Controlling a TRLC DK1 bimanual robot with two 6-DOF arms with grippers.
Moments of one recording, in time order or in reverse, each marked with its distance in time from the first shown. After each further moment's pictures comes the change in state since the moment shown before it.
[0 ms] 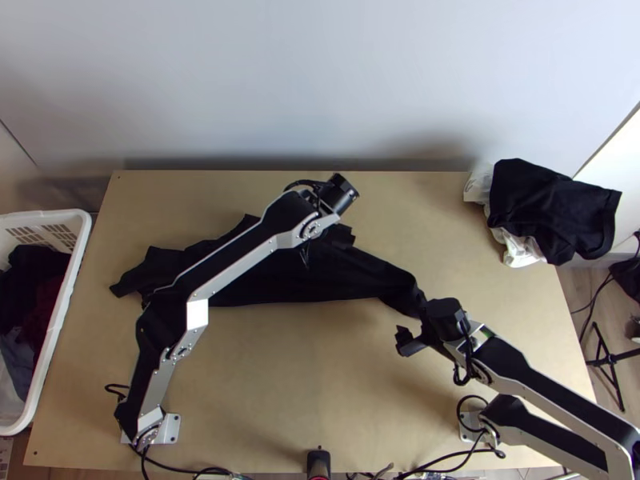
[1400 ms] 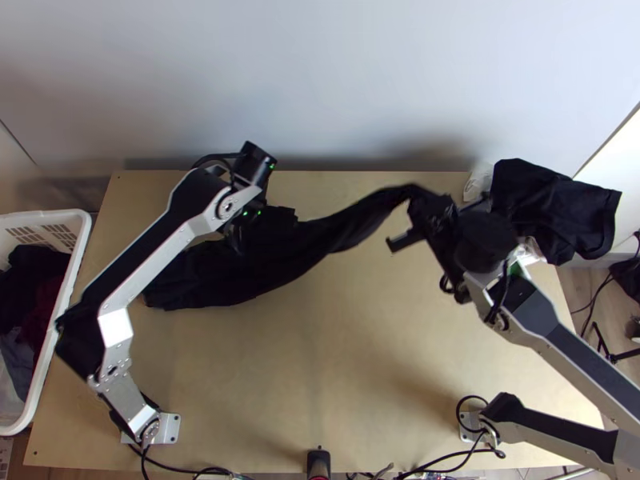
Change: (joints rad) left arm 0.229 -0.342 -0.277 -0.026 0.201 0.082; right arm -0.003 0.173 0.723 0.239 0.271 -0.481
